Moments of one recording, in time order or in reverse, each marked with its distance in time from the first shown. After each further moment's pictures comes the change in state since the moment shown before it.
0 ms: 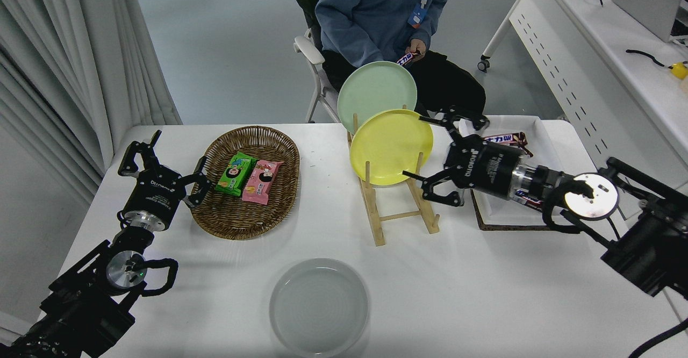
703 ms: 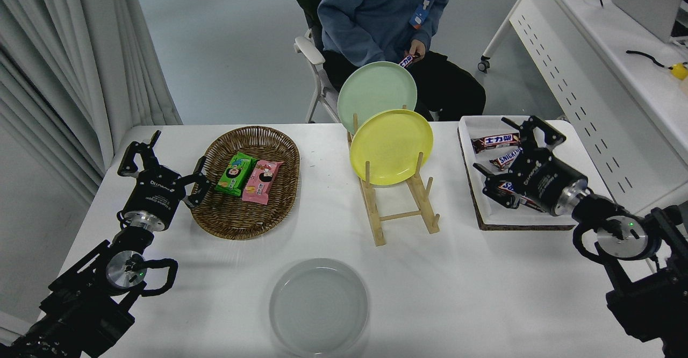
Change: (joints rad) left arm 0.000 0.000 0.000 0.000 0.000 0.000 0.000; right arm -0.252 0.229 0.480 -0.179 -0.369 0.017 0.002
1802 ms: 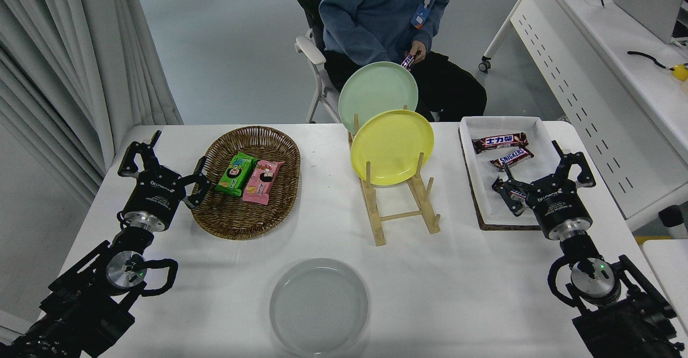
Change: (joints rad) left arm 0.000 0.000 0.000 0.000 0.000 0.000 0.000; right arm 0.082 0.113 0.025 -0.392 0.066 0.150 0.492
